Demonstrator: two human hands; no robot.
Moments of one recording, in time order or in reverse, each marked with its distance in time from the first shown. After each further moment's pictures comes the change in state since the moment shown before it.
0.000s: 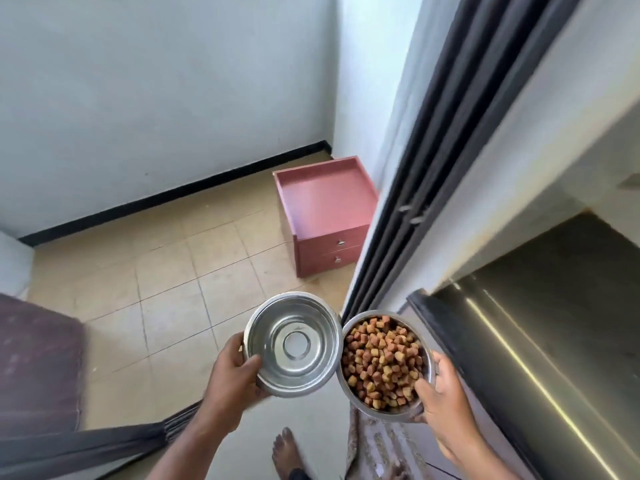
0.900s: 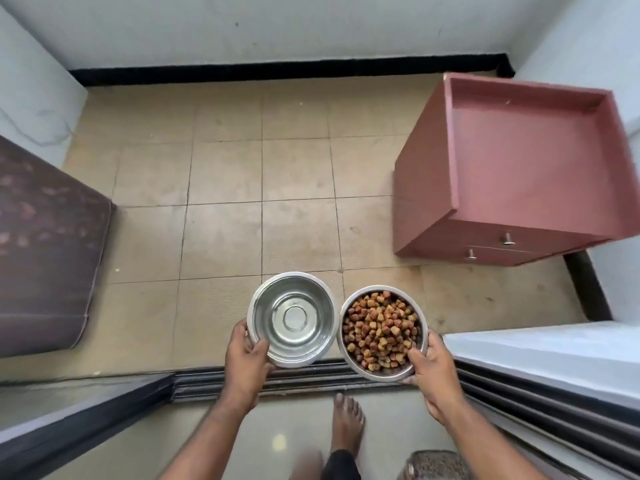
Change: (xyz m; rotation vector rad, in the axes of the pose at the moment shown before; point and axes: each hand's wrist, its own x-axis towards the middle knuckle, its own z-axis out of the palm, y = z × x) left_hand 0.411 -0.236 -0.168 -0.256 0.469 -0.160; right_hand 0.380 0.150 0.358 -0.266 -0.226 0.175
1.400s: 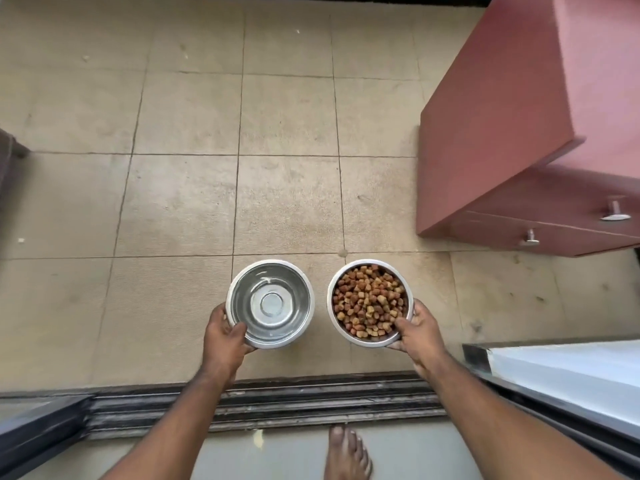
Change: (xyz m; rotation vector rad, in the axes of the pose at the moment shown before) left_hand 0.238 -0.176 0.038 -0.017 0.056 -0.033; right_hand 0.254 0.120 0.067 -0.042 0.011 0.055
